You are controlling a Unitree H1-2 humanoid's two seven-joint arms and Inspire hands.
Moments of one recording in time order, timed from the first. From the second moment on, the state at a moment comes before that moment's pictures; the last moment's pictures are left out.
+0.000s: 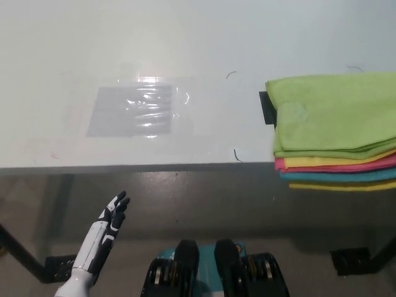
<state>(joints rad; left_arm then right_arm) -0.02 0.16 -0.03 0.08 0.12 -0.16 -0.07 -0.28 -0.17 -0.15 -0.53 -0.12 -0.12 -0.23</state>
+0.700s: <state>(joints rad) -0.04 0.16 -0.04 0.09 0.11 -0.16 -0.08 -0.05 -0.14 0.14 0.01 -0.21 -0.23 -0.09</state>
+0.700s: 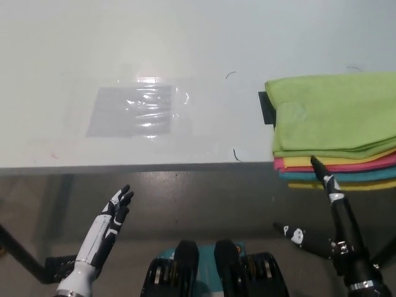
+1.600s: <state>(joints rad) 0.00 0.16 -0.05 0.09 0.11 -0.17 -0.08 -0.05 -0.16 0.16 0.17 -0.15 -0.14 0.10</state>
